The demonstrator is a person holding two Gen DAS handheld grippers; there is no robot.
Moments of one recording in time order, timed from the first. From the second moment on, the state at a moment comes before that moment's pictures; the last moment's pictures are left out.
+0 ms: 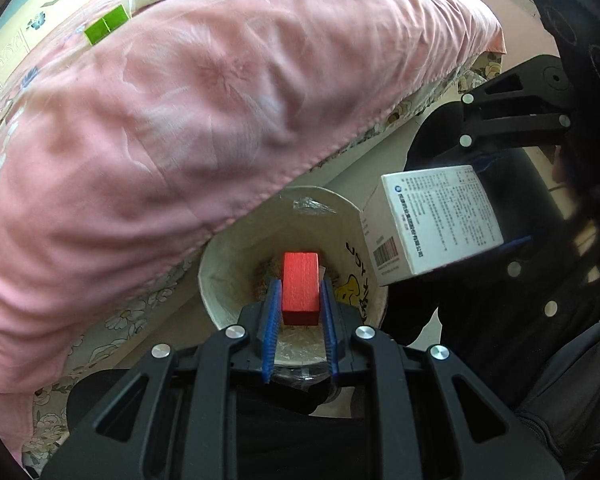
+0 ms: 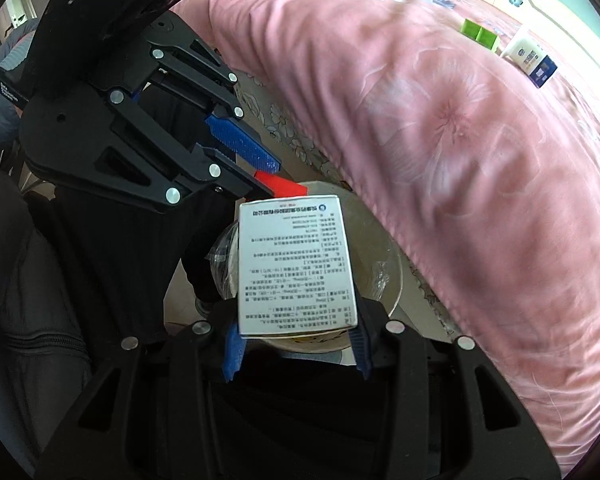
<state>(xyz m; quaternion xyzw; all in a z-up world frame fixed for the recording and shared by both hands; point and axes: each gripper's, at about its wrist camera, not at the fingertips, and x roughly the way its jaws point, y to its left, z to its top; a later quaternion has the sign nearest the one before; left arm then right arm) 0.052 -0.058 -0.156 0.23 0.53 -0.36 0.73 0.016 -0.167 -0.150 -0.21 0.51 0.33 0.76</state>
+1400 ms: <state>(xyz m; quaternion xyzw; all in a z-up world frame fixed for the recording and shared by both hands) 0.085 -0.063 -0.279 0.21 0.63 -0.34 0.67 0.088 -0.133 -0.245 -0.21 0.58 0.34 0.71</state>
